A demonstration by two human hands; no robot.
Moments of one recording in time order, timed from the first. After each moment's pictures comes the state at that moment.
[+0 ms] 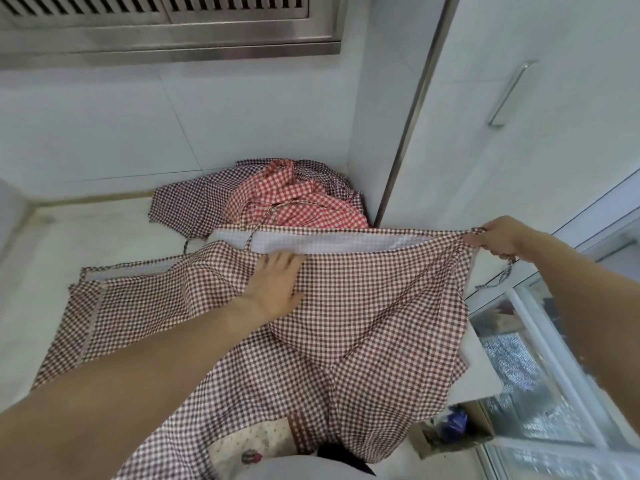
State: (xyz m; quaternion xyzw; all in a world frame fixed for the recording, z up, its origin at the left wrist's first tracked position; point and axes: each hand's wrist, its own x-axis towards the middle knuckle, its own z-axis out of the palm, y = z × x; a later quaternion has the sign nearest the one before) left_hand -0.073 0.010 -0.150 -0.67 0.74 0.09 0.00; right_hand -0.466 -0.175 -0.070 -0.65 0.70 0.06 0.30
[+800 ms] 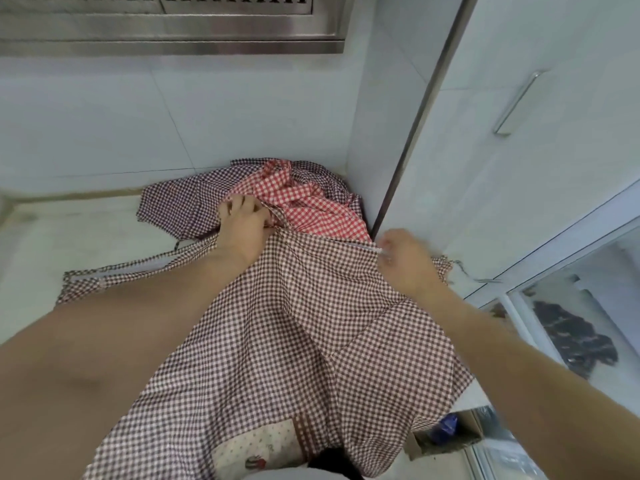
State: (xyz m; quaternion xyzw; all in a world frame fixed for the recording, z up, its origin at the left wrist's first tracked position) left_hand -0.016 -0.066 -0.120 -0.75 0.66 -0.03 -0.12; right_hand -0.326 -0.097 -0.115 -0.80 0.56 -0.14 0.19
